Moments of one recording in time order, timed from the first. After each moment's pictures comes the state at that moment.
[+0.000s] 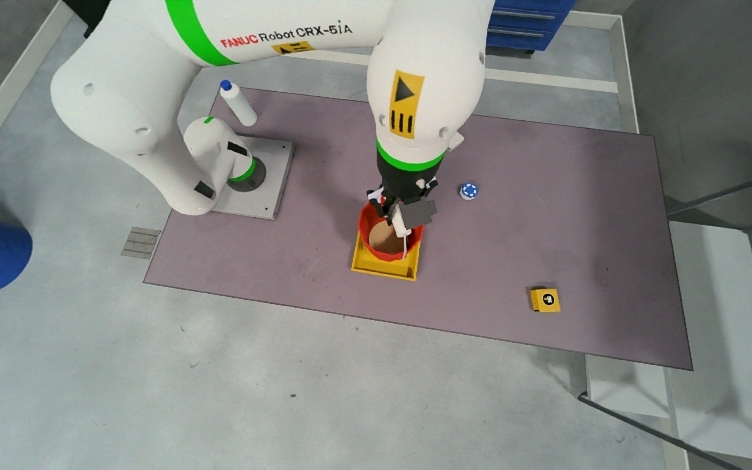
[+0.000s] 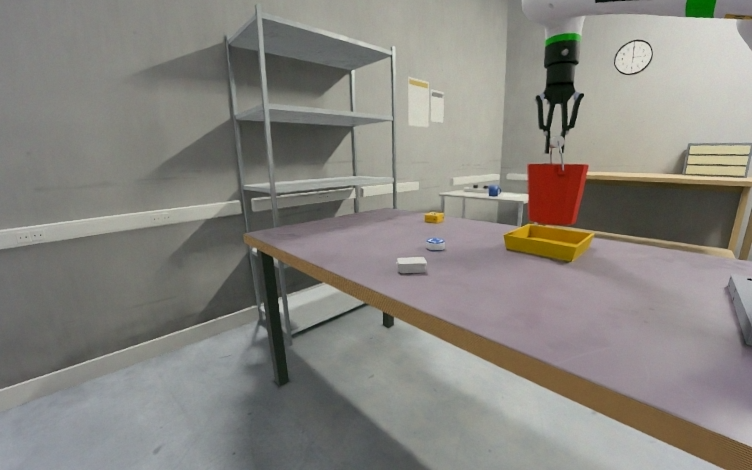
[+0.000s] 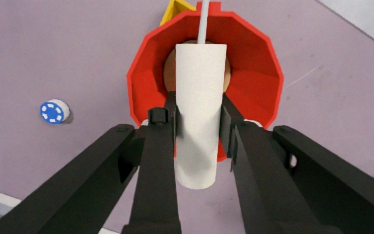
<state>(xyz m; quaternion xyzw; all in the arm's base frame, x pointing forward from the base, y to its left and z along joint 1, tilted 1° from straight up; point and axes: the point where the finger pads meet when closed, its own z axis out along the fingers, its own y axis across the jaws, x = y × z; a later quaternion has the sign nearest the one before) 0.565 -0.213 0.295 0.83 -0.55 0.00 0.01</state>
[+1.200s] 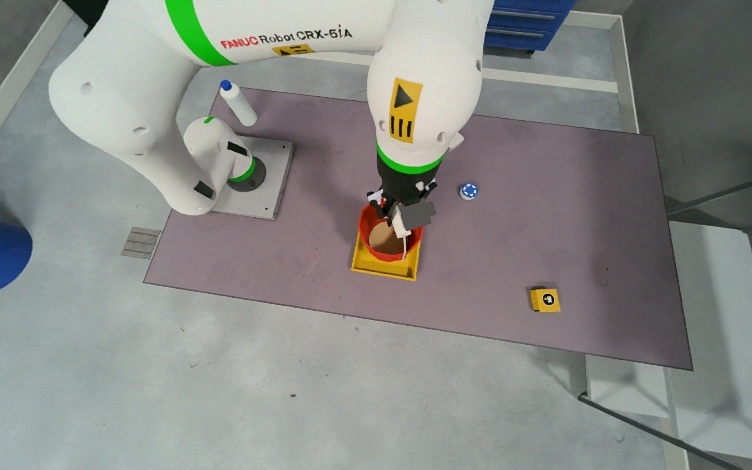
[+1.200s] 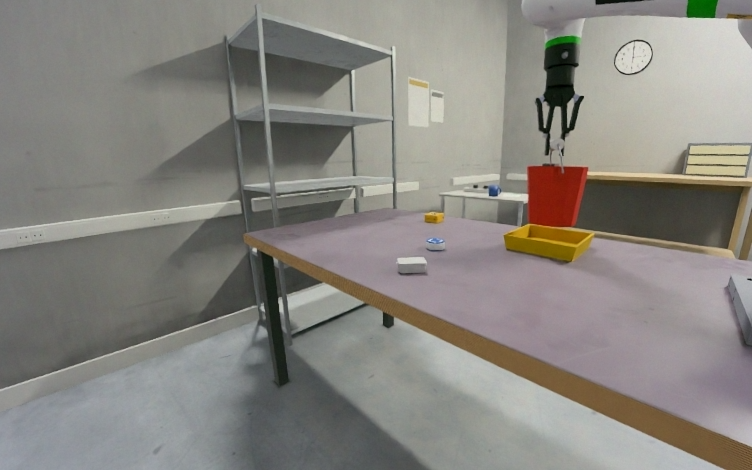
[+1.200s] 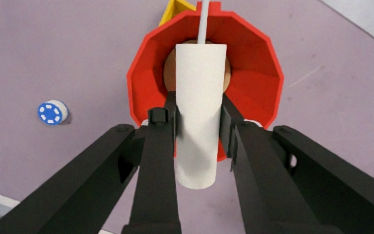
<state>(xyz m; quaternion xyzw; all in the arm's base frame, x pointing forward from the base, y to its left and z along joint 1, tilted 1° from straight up) 0.565 -0.213 0.288 0.83 -0.55 0.00 0.01</state>
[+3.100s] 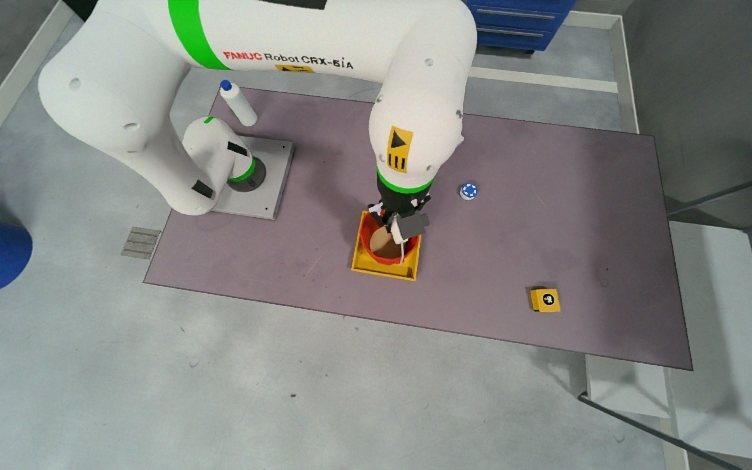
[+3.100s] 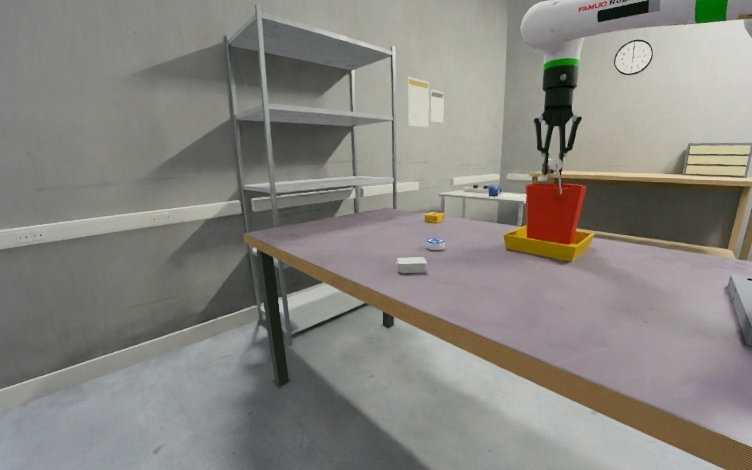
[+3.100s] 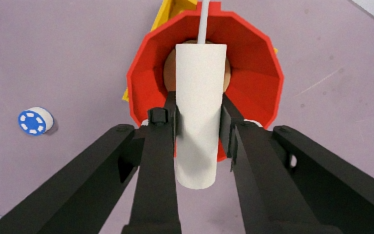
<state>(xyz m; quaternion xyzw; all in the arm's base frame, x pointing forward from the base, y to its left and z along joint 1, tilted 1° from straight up) 0.564 -0.213 0.231 0.83 -0.55 0.00 0.01</state>
